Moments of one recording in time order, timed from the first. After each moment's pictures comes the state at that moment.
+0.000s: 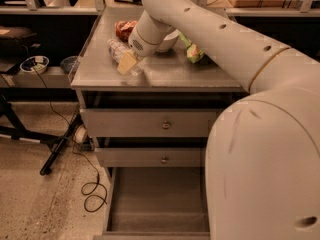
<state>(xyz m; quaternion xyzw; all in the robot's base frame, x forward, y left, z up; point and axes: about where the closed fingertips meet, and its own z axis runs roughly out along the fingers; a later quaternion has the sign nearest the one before) 0.742 0.082 0.847 -0.47 0.83 0.12 0.28</state>
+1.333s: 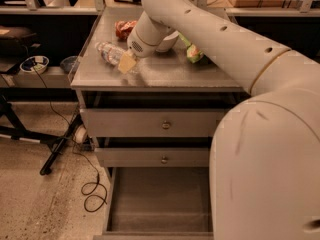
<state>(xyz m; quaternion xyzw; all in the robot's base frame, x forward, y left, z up) 0.740 0.089 0.849 -0.50 0.81 0.12 0.29</state>
